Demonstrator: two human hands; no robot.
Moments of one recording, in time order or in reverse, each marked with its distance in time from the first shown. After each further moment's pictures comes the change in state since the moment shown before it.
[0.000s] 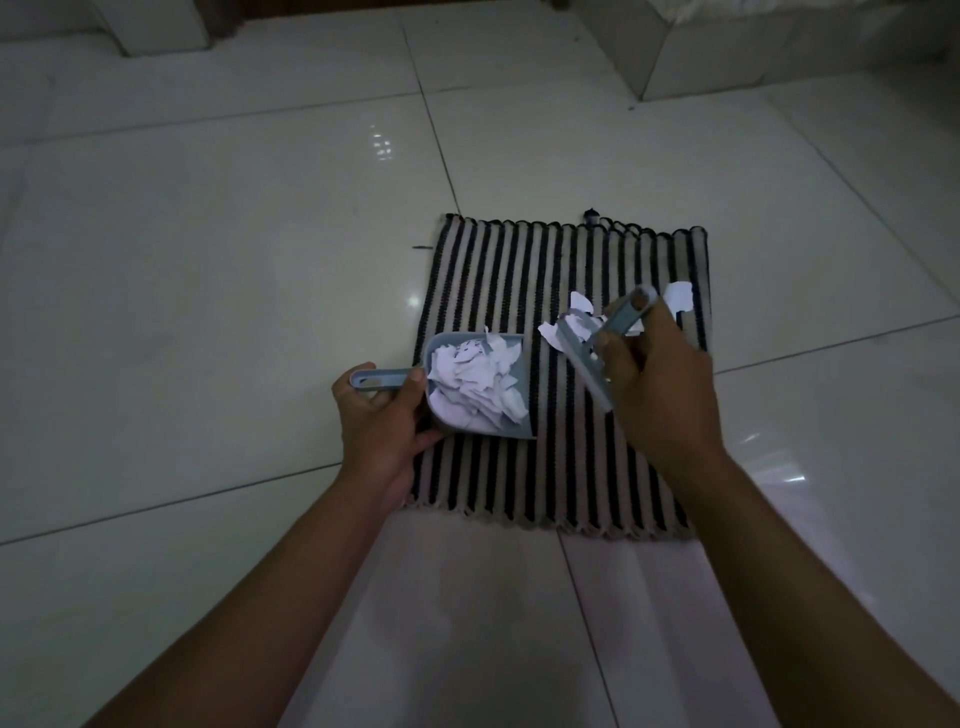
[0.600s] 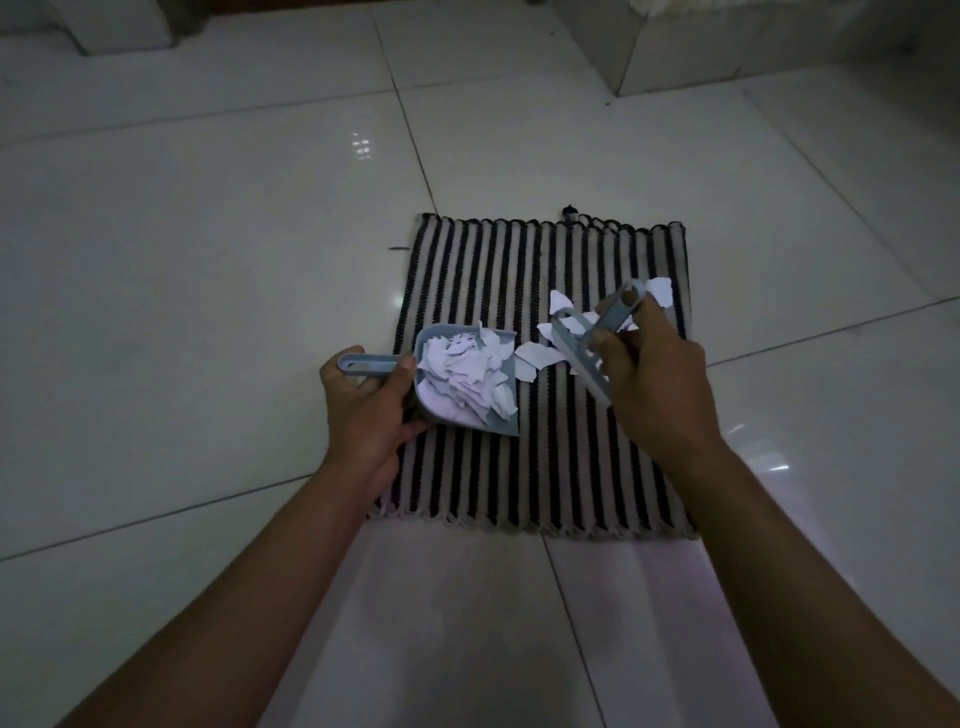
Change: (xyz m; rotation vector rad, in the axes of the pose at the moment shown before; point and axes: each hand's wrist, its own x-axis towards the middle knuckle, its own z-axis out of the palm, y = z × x) left_hand 0.011 0.007 0.015 0.059 -0.028 0.005; right_hand 0.009 0.015 -0.010 -0.080 -0.004 -0.031
